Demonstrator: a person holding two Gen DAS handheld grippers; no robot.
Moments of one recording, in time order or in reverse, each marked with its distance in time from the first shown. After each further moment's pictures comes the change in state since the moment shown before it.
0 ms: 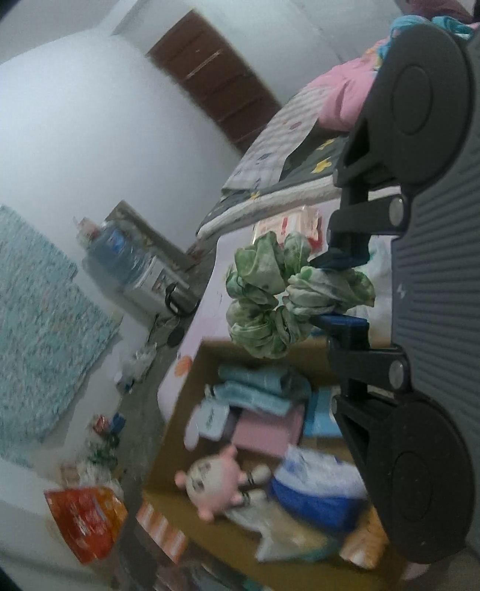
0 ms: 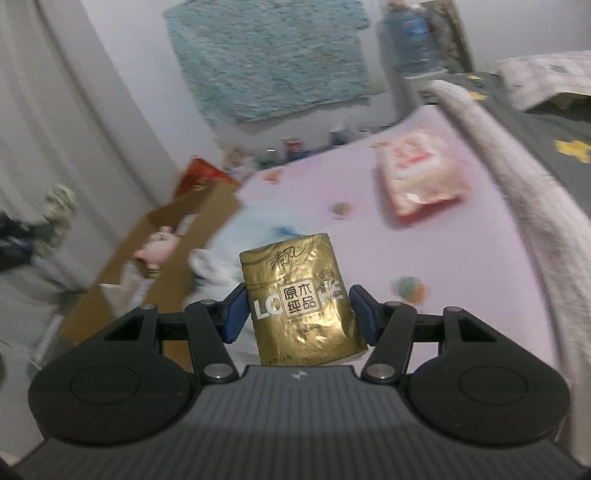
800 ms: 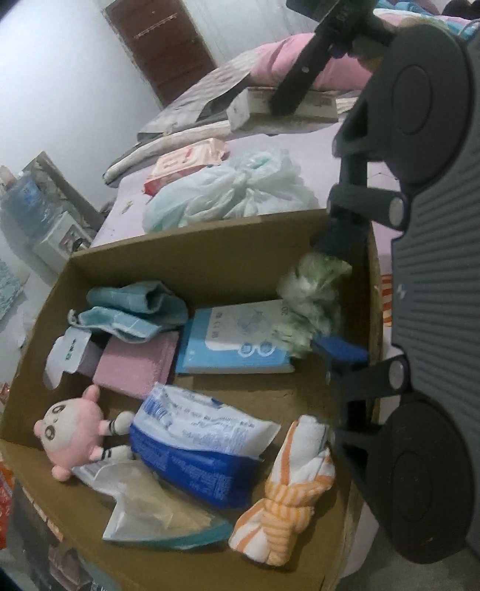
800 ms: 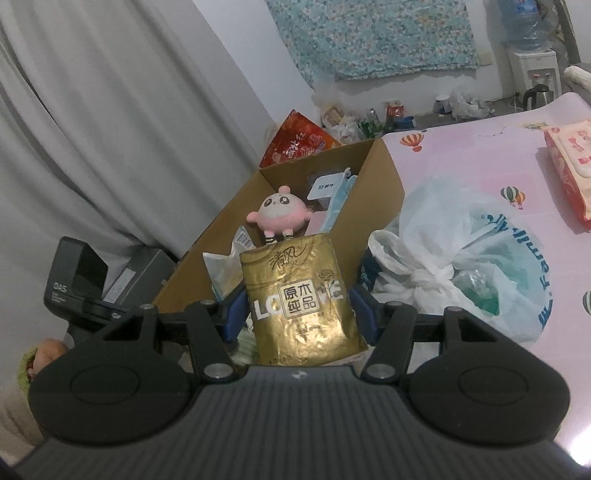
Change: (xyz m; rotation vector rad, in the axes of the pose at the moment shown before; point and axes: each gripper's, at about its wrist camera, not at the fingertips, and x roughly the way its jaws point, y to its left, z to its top) left arm 0.064 0.087 -0.059 -0.045 0.302 0.068; right arm 0.069 0.148 0.013 -0.103 0.139 0.244
